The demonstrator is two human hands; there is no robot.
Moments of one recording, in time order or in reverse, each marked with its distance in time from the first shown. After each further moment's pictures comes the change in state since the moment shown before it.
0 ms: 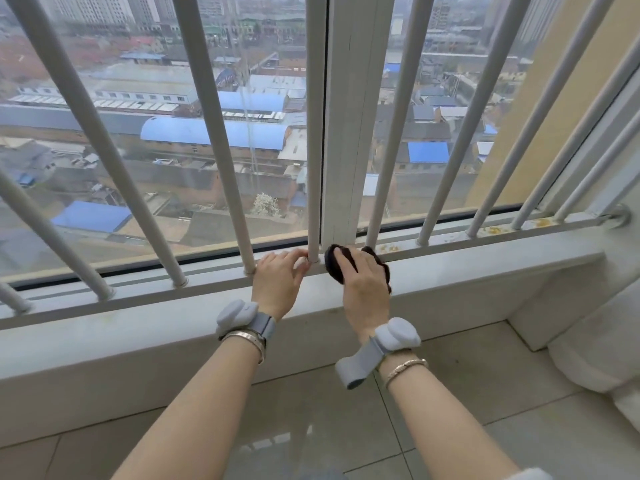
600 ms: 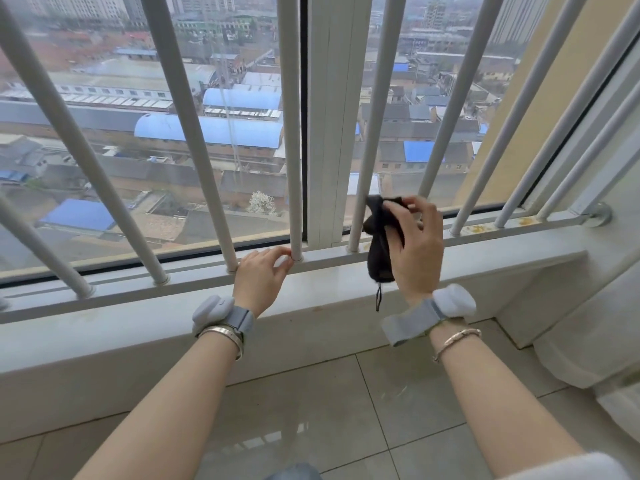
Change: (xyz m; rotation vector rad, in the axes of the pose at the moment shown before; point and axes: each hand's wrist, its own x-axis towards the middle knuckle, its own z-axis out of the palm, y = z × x) left_hand 0.000 0.006 -0.005 -0.064 -0.026 -0.065; right_hand 0.052 0.069 -0.071 0.215 0.308 -0.006
